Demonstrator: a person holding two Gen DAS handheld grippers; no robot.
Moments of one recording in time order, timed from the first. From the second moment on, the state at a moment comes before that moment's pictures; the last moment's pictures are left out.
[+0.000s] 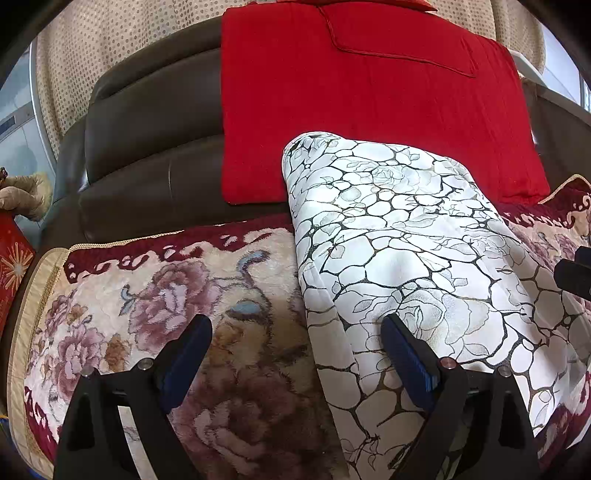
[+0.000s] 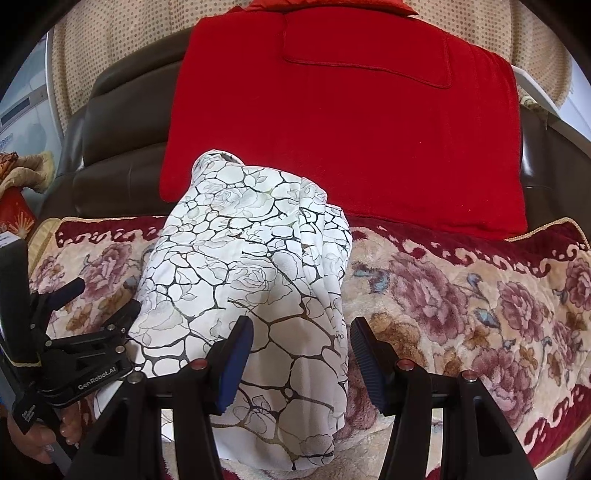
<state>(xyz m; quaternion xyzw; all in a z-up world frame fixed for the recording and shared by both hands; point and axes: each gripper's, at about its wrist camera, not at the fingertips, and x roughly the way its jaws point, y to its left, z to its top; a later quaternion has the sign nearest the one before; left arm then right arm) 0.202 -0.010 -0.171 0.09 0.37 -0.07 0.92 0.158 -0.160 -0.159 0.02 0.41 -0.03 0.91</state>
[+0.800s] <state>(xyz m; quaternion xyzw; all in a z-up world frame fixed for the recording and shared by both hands) 0.207 -0.010 -0.176 0.08 0.38 -0.07 0.92 0.181 -0.166 -0.220 0.05 0.45 -0.02 0.89</state>
